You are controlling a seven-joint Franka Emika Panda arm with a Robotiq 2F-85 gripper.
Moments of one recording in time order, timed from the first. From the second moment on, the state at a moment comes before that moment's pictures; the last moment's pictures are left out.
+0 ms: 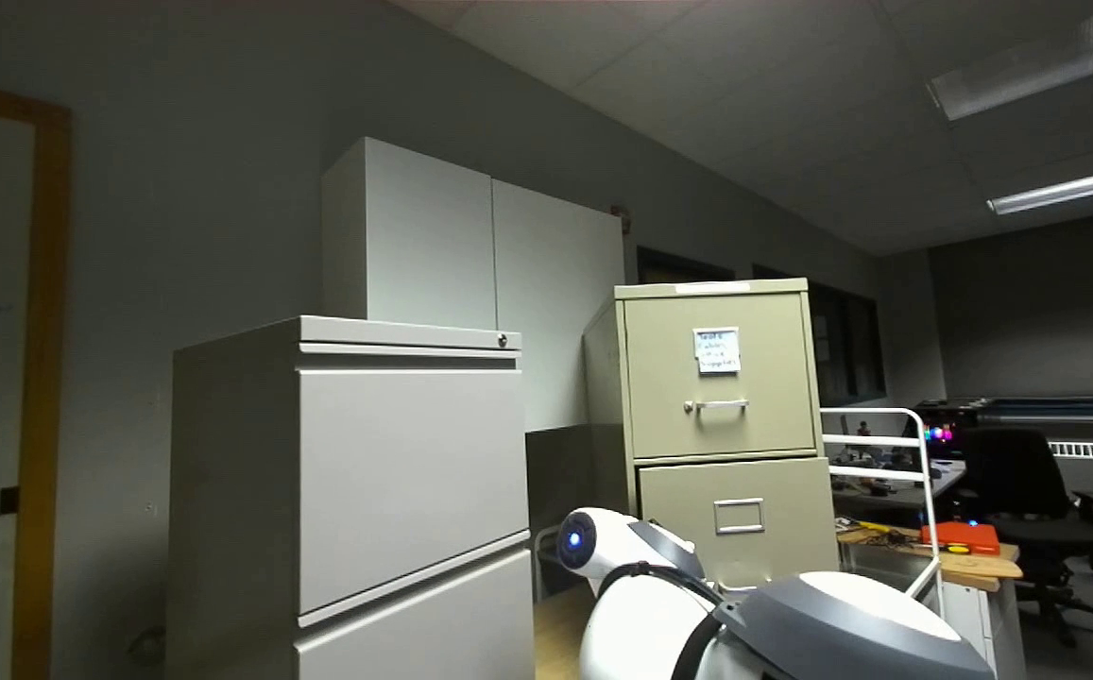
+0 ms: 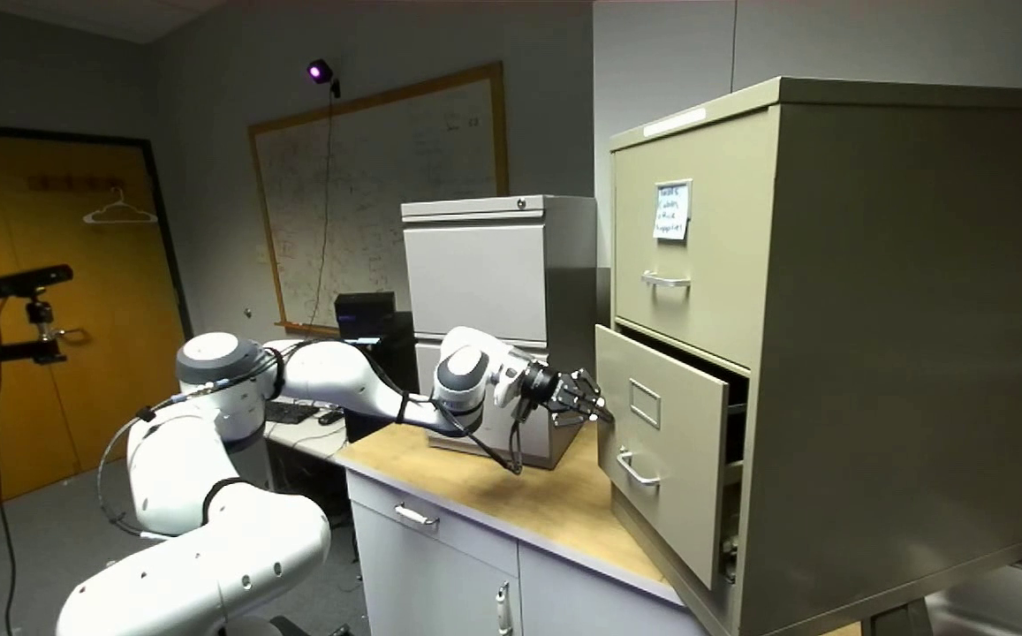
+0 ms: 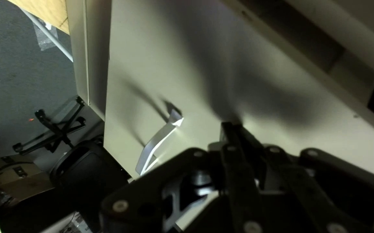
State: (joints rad) arm -1.83 -1.22 1.47 -2.25 0.14 2.67 2.11
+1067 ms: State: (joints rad) arm -1.94 -1.16 1.52 -2.09 0.14 2.60 1.98
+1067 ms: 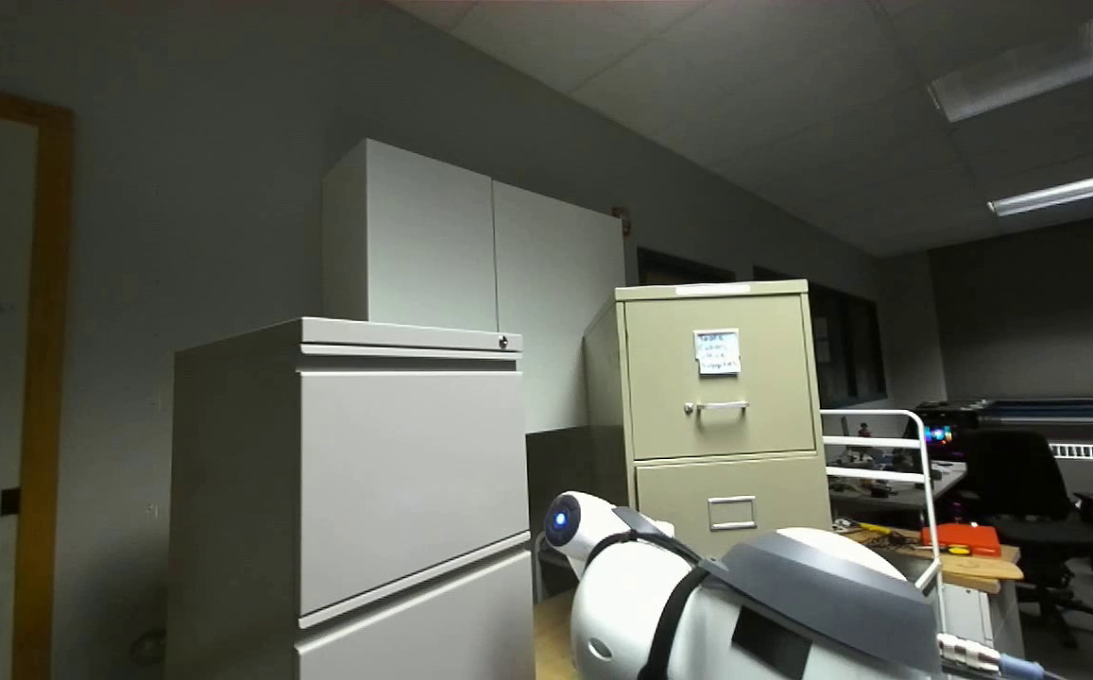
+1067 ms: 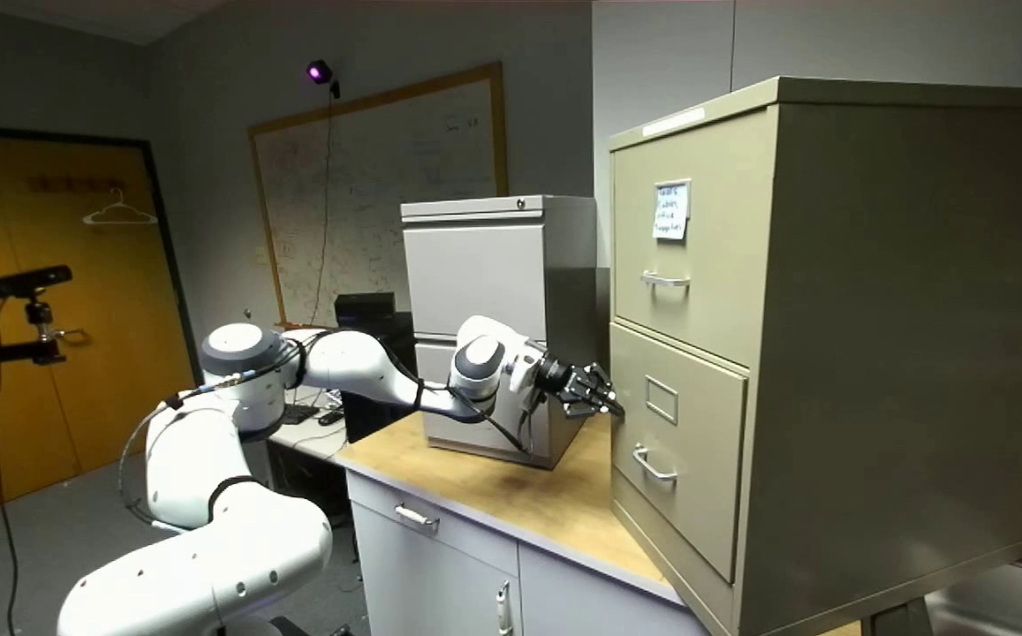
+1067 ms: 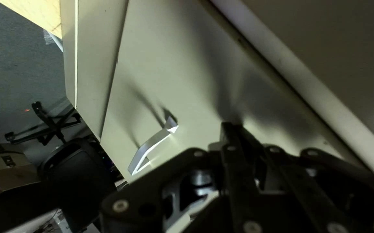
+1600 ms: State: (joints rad) arm -1.97 -1.12 1.54 -2.03 0.14 2.56 1.91
